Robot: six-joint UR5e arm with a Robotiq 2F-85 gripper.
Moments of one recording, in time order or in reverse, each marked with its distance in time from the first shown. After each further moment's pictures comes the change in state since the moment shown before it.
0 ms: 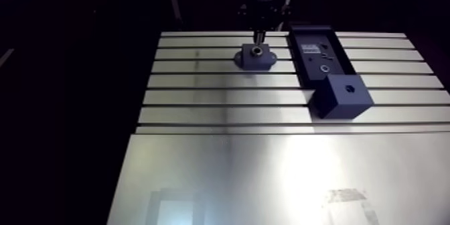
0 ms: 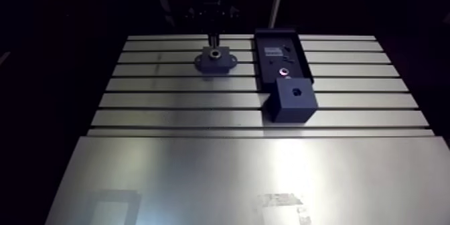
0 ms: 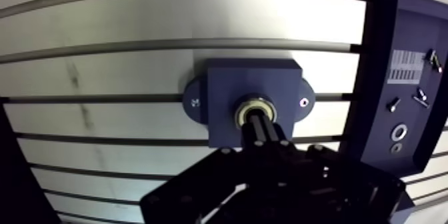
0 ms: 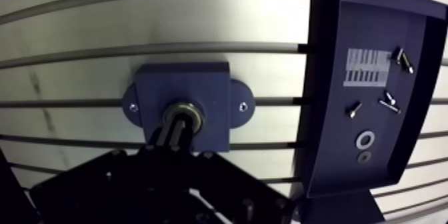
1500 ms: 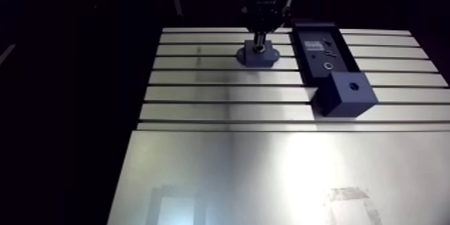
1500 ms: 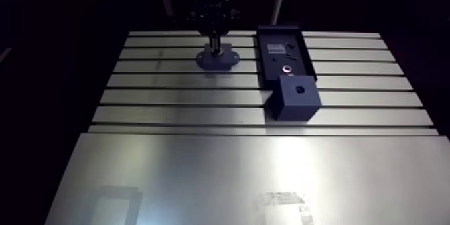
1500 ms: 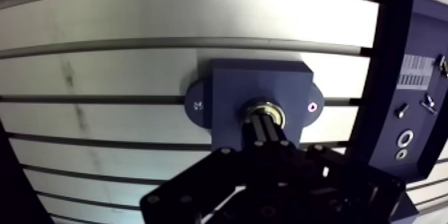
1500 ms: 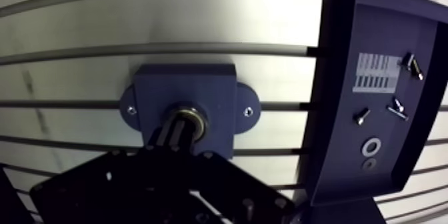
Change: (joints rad) arm 0.010 0.015 0.014 -0.024 -0.009 -0.014
